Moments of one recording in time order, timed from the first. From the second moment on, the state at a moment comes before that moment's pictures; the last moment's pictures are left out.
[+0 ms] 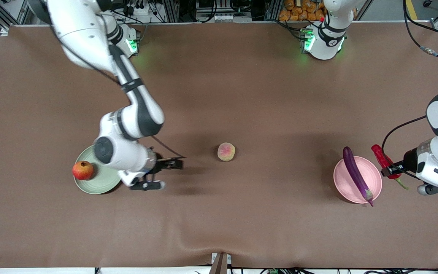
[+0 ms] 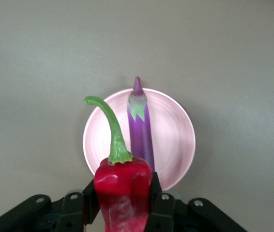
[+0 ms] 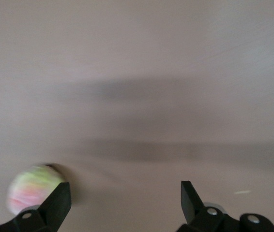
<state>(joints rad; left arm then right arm) 0.48 0.51 -0.47 -1.55 0.21 2.06 -0.31 0.52 0.71 -0.07 -1.44 0.43 2.21 0.29</state>
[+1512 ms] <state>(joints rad) 0.46 0.78 -0.37 -1.40 0.21 2.16 0.02 0.70 0.87 -0.12 -1.31 0.37 2.34 0.54</state>
